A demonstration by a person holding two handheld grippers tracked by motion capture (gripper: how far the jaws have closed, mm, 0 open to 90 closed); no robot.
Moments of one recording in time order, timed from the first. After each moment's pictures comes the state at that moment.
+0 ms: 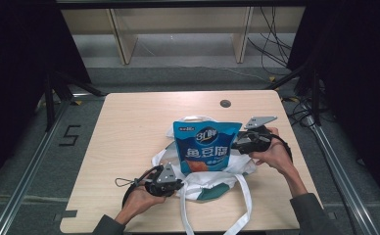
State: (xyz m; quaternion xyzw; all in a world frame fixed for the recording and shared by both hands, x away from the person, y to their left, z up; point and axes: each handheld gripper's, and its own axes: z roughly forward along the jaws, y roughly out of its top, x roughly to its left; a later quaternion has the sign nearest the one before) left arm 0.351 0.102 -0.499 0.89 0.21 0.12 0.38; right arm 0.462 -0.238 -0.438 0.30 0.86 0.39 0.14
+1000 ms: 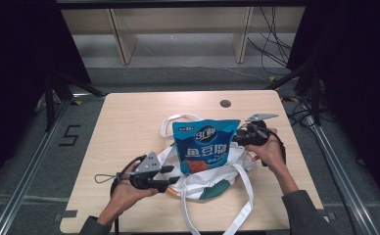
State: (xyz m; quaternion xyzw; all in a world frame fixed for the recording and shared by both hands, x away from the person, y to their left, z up) left arm 0.348 0.133 -0.429 0.84 0.25 0.14 0.46; right arm 0.475 -0.240 -0.446 0.41 0.80 0.42 0.12
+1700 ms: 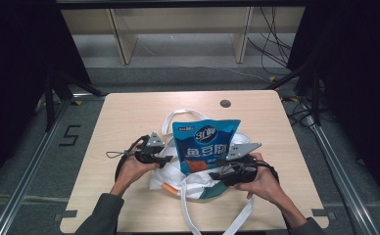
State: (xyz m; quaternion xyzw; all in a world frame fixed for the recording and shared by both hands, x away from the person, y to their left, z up) left arm 0.432 0.136 -0.478 0.88 0.30 0.16 0.35; right arm 0.374 -0.180 -0.438 0.23 0.88 0.42 0.07
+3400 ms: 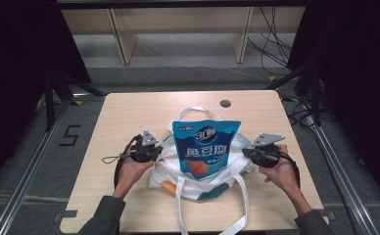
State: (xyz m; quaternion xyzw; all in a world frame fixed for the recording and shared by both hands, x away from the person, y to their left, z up) left arm 0.433 0.153 -0.483 0.84 0.37 0.19 0.35; right arm 0.419 -0.260 -0.465 0.33 0.86 0.35 0.20
